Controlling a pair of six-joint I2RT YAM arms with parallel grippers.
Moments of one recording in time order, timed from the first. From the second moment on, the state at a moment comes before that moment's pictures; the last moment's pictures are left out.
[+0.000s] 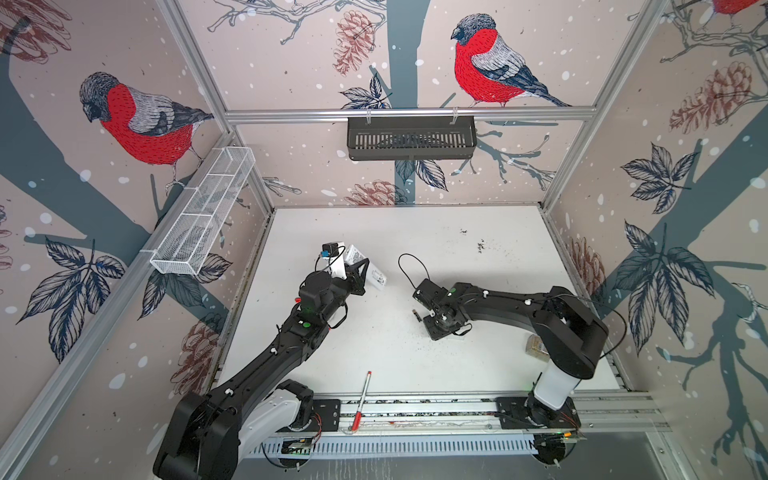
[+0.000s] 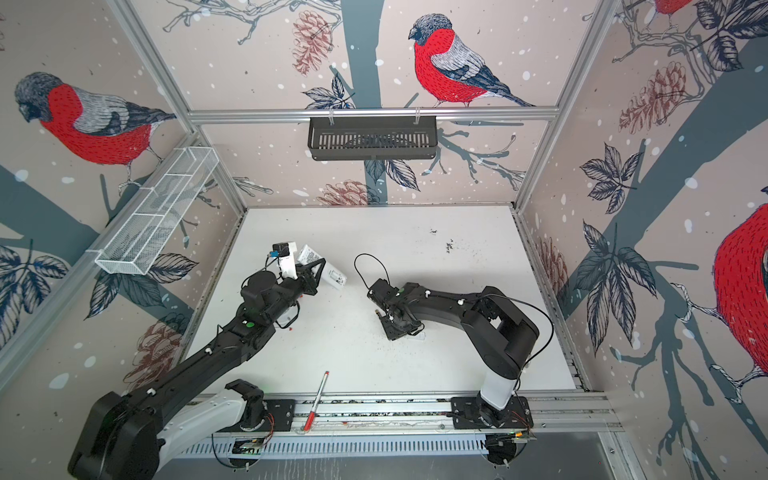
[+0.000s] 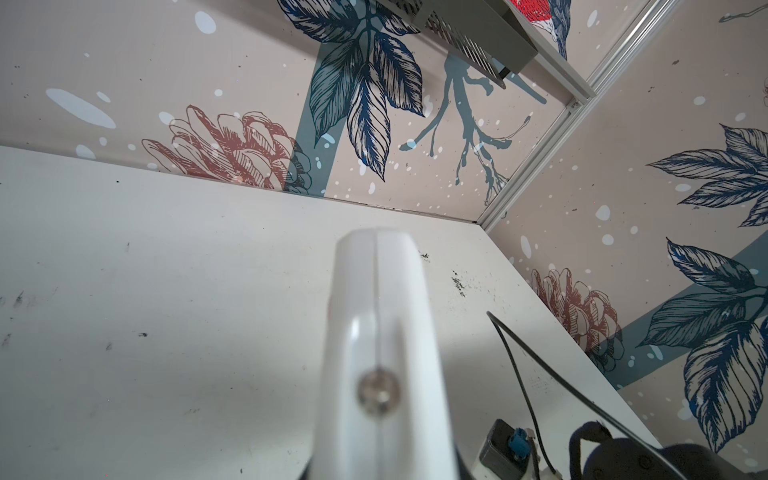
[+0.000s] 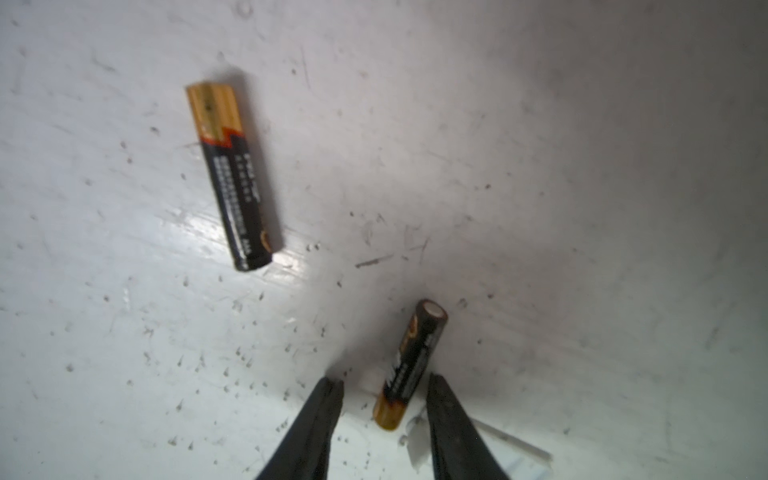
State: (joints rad) left arm -0.41 1.02 0.48 0.40 0.13 -0.45; right arm 0.90 1.73 1.02 -0.71 0.05 0.44
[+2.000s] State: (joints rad) left arm -0.26 1.12 0.31 0.53 0.67 -0.82; right arm 0.95 1.56 1.13 -0.52 -0.33 0.05
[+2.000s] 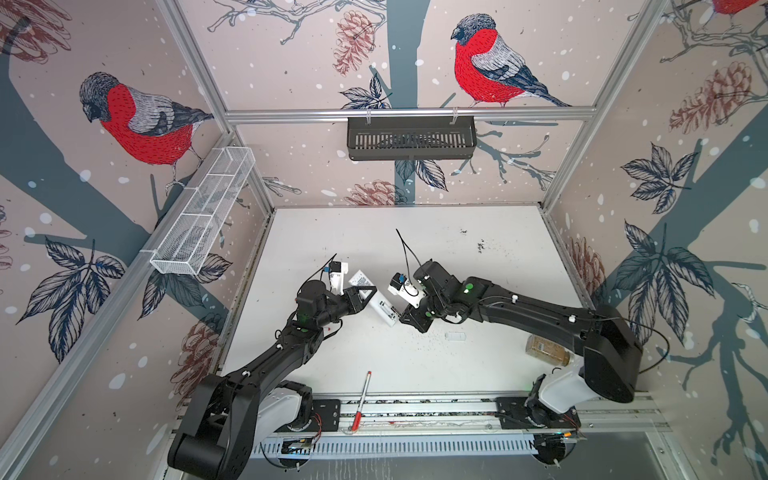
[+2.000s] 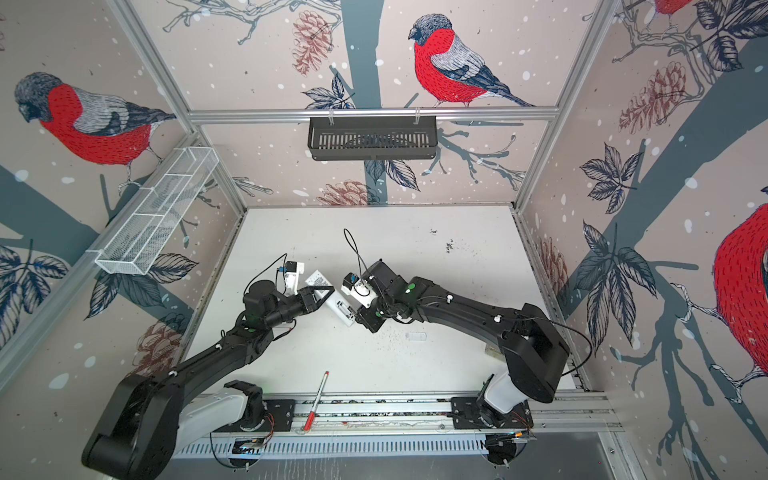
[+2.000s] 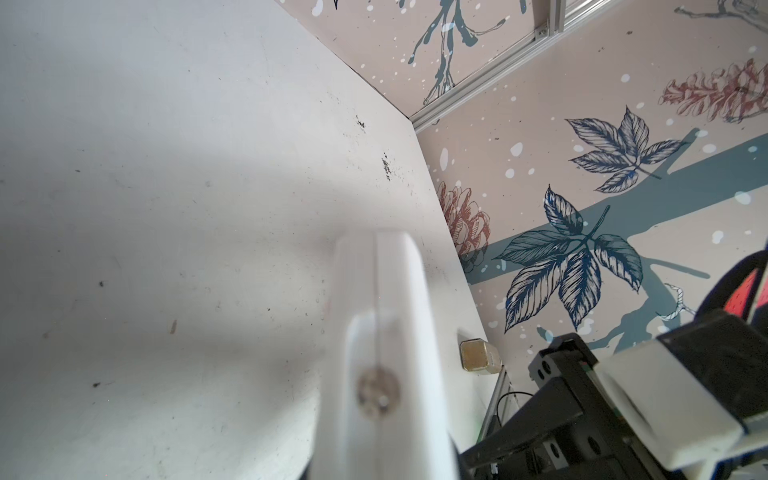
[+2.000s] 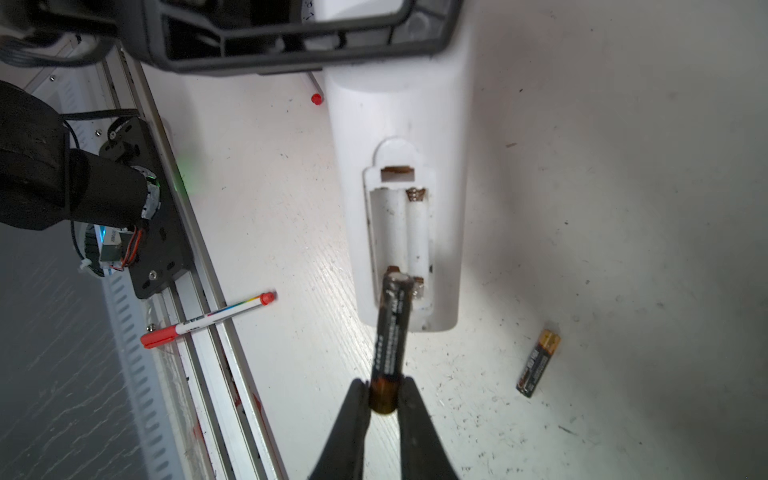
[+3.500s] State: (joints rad) left arm -0.17 1.27 0.30 0.73 0.82 -0.94; right arm 0.93 1.76 1.38 -0.72 -0.31 0.10
